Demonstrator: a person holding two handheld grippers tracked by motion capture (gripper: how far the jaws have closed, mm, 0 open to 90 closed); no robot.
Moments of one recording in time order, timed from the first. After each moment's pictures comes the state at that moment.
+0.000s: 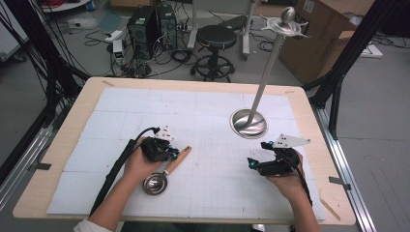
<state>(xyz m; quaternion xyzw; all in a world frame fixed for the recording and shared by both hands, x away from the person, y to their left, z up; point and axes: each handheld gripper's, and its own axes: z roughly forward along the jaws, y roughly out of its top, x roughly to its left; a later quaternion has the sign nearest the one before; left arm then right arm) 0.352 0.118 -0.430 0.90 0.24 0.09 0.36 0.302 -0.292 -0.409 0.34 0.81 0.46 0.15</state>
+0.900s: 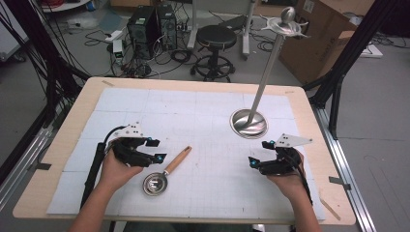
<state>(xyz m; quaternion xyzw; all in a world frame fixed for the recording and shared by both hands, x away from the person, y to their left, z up) 0.321 0.182 -0.392 0.83 0.26 0.06 0.49 0.304 -0.296 -0.409 0.34 0.81 0.46 0.15</state>
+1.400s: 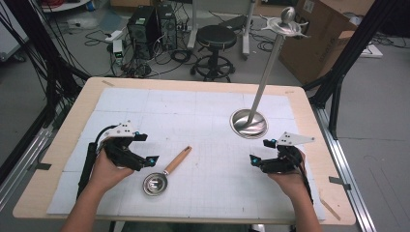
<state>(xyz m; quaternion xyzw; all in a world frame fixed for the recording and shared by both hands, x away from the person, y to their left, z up) 0.317 0.192 -0.385 0.83 0.27 0.09 0.48 0.307 -0.300 -0.406 0.35 0.80 0.47 0.15</state>
